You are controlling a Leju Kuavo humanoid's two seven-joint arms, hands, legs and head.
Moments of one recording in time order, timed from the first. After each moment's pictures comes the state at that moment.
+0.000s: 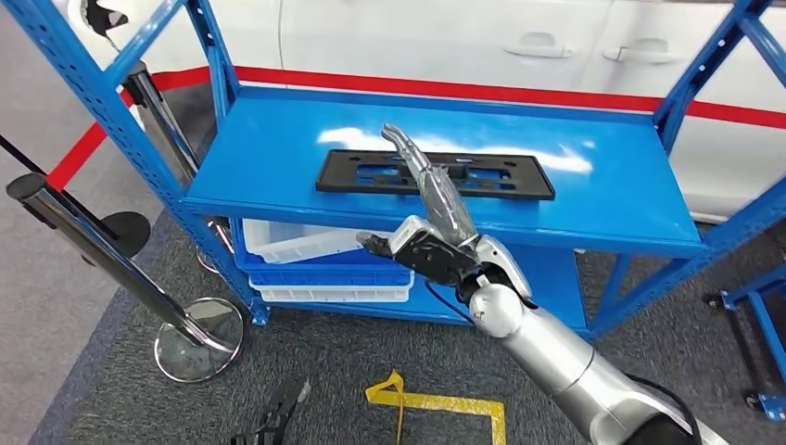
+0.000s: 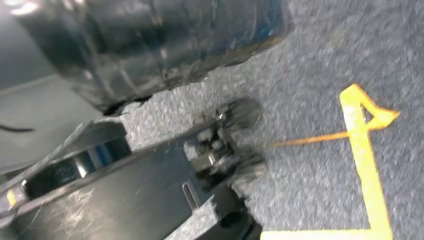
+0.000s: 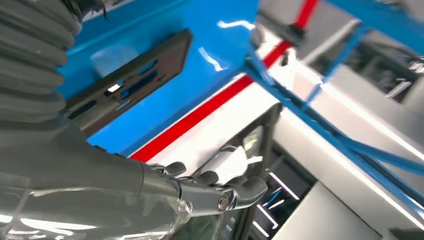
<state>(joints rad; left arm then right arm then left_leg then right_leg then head) -0.22 -0.07 -0.89 -0.27 0.79 0.31 -0.12 -0.64 -0.15 0.75 -1.42 0.17 -0.25 -0.13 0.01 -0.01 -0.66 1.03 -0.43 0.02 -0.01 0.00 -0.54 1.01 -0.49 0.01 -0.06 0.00</state>
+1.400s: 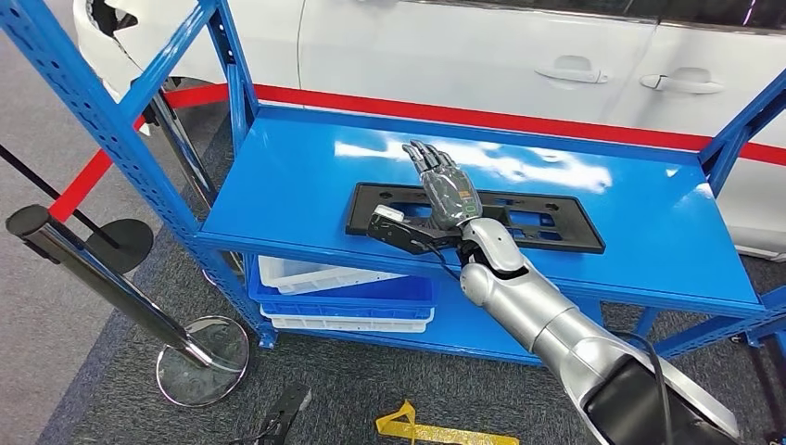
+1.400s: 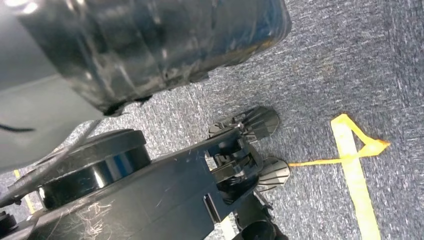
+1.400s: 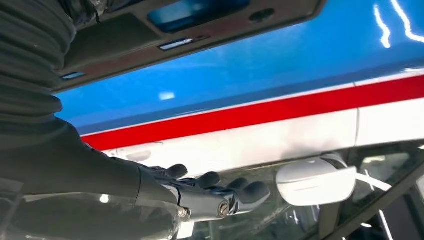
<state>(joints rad) -0.21 -0.07 -0.89 -0.26 0.74 0.33 -0.08 -0.85 -0.07 0.87 -0.84 0.54 -0.37 0.06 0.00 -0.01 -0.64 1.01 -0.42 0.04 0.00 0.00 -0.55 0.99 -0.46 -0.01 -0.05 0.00</state>
